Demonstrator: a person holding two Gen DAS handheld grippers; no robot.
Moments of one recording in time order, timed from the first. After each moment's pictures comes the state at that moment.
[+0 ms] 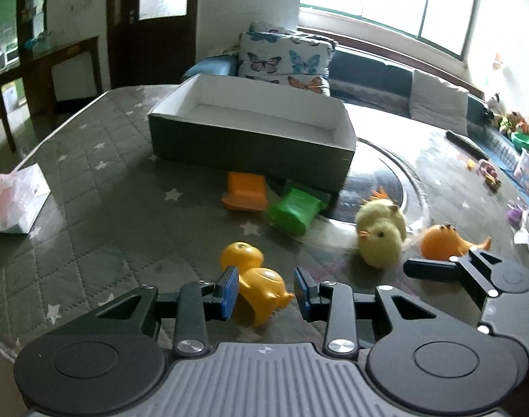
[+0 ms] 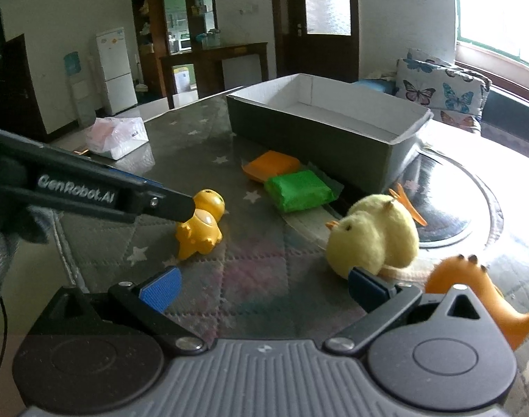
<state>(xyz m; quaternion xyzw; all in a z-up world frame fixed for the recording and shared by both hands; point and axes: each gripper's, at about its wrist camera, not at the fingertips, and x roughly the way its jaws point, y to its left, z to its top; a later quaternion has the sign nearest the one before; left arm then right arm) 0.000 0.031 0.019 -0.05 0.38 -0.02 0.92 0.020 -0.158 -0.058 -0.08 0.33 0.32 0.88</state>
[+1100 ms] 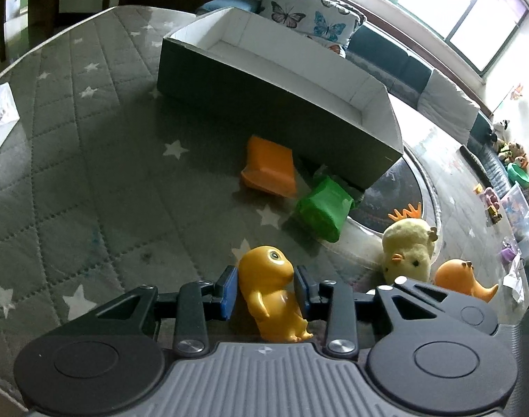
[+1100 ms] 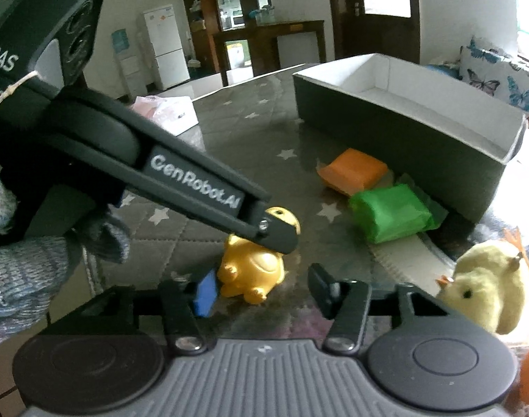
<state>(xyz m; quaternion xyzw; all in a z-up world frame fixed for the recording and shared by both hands) 0.060 0.075 -0.012 -0.17 0.46 -0.04 0.87 0.058 -0.093 -0.075 -0.09 0.36 0.41 0.83</state>
